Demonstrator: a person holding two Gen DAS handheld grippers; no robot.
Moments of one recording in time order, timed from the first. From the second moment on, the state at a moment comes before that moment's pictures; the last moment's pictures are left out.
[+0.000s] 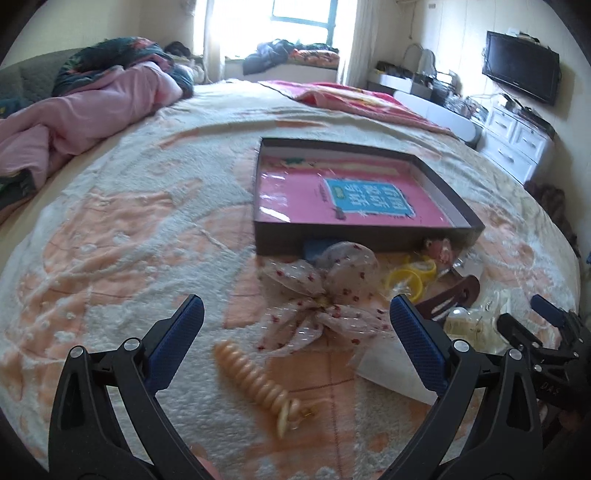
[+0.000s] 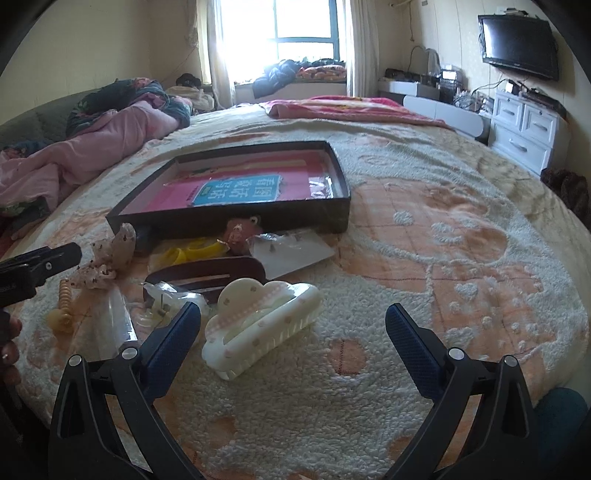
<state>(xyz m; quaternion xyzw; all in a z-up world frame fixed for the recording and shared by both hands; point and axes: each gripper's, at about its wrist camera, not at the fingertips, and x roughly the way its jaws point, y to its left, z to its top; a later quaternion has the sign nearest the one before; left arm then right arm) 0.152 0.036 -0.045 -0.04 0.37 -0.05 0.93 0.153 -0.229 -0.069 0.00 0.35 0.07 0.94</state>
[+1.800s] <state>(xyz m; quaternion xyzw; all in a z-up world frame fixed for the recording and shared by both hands) 0.208 -0.014 -0.007 -0.02 0.32 -0.11 0.94 0.187 -0.247 -0.019 -0.01 0.27 0.09 0.96</state>
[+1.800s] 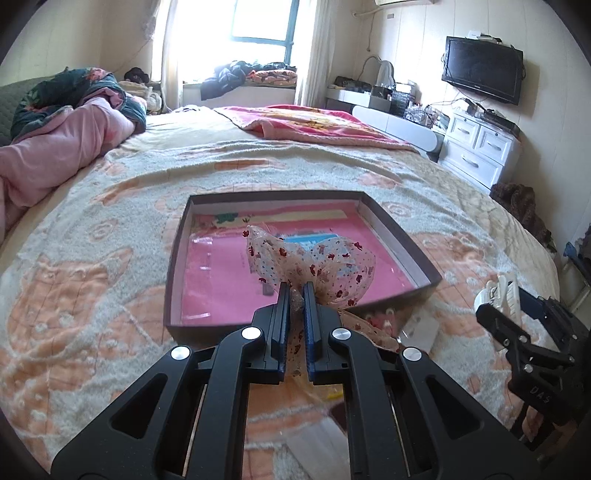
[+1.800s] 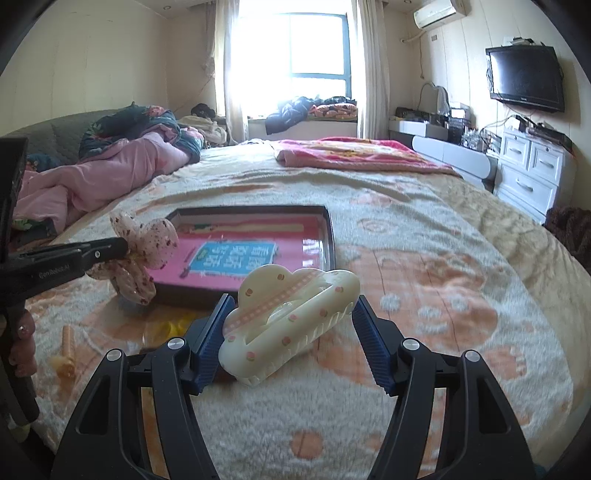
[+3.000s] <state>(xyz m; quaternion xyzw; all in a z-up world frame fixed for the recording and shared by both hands) 0.289 0.010 -0.050 -0.04 0.38 -0.08 0.92 0.323 -0.196 -0.035 -0.06 0.30 0.12 0.94</state>
